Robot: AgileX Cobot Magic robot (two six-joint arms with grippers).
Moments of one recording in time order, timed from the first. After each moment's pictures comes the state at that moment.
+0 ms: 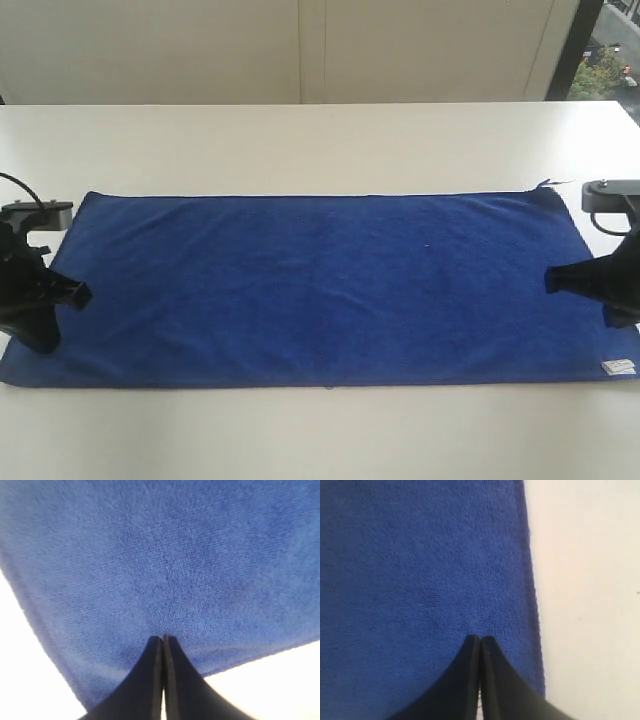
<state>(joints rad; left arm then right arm) -0.07 1.76 -0.96 -0.25 0.93 0.36 0.00 1.63 -0.78 -0.20 0.56 0.27</state>
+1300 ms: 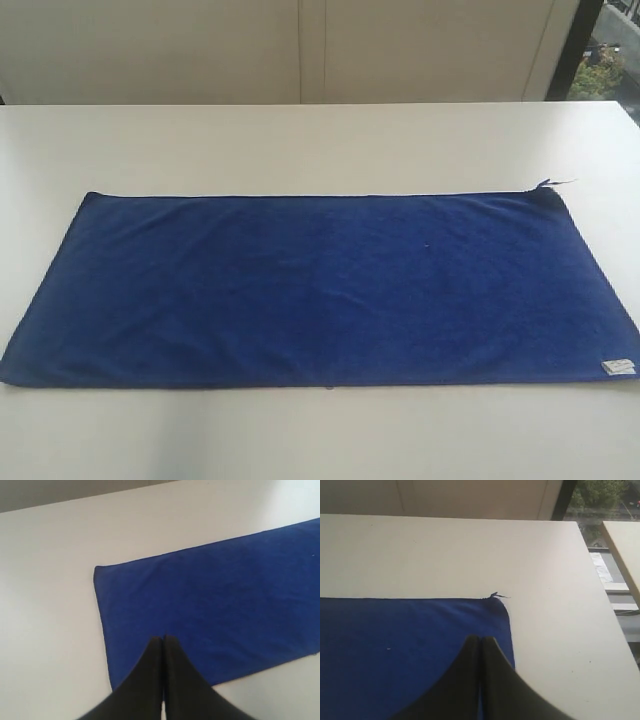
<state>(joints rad) -0.07 0.58 -0.82 -0.28 0.92 0.30 0.00 0.91 -0.75 0.00 0.44 -0.01</state>
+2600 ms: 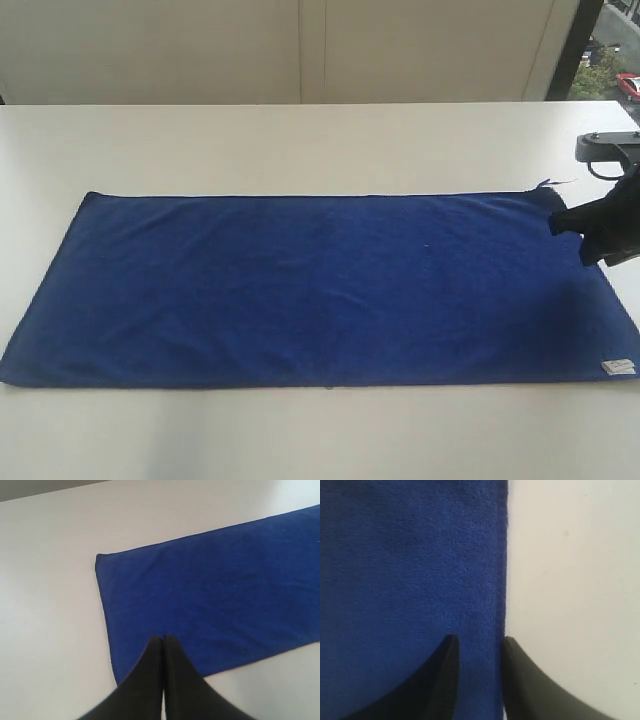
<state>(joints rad) -0.07 0.55 -0.79 -0.26 0.93 0.31 -0.15 1.91 -1.15 0.09 0.63 -0.24</state>
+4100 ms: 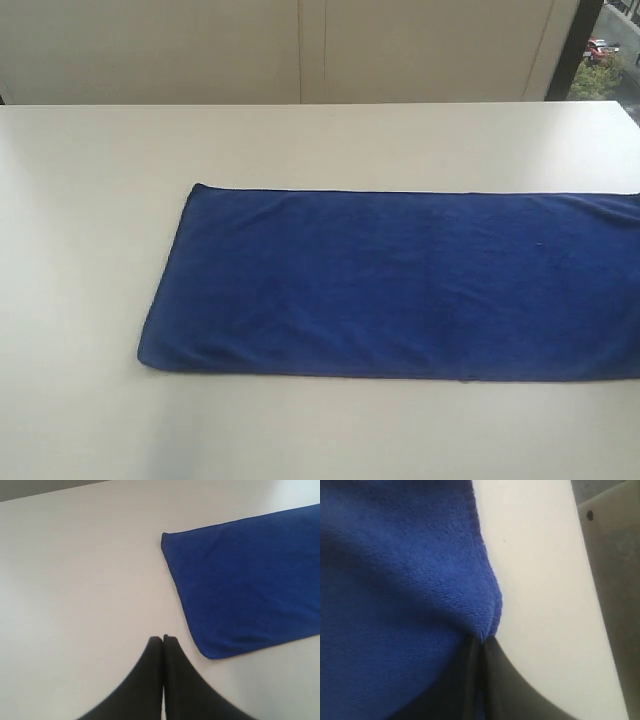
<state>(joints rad) -0.07 0.55 -0.79 -0.26 0.93 0.31 -0.37 2.00 -1.25 -0.15 0.55 0.00</state>
